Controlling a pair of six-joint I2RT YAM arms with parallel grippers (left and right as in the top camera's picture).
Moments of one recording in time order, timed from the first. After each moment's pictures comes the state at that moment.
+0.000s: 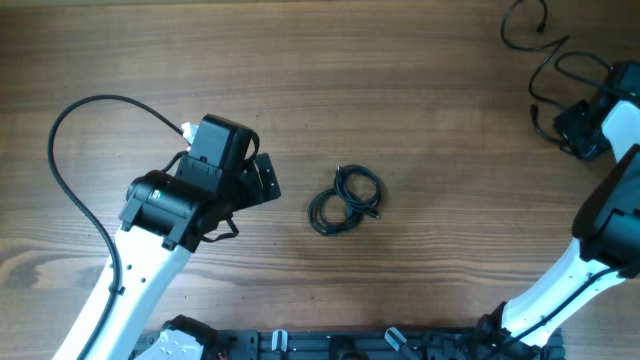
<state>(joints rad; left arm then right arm) -0.42 1.19 1.18 -1.12 -0.13 -0.66 -0.49 2.10 1.47 -0.61 0.07 0.50</state>
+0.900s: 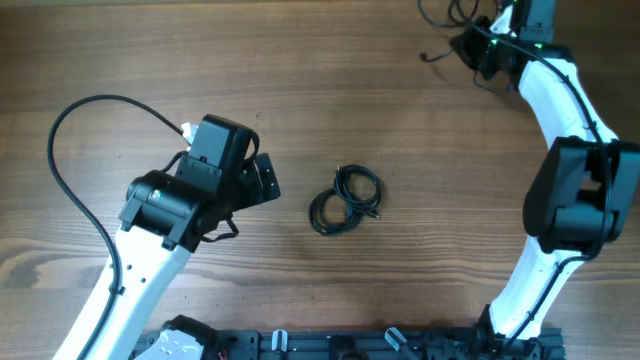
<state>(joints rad) -0.42 1.19 1.18 -1.12 -0.13 -0.66 -0.10 2.12 1.67 -0.39 -0.43 0.71</state>
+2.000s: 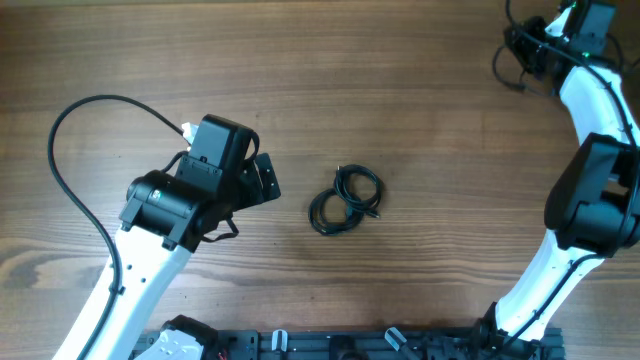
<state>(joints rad) -0.42 1.19 1.18 -1.12 -0.13 -0.66 -0.27 2.15 1.69 -0.30 -0.37 0.57</state>
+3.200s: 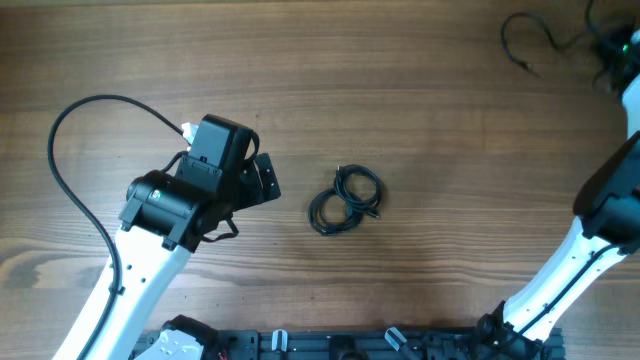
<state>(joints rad) -0.42 1.19 1.18 -1.12 -0.13 -0.66 -0.50 2.29 1.93 -0.26 -0.20 0.50</state>
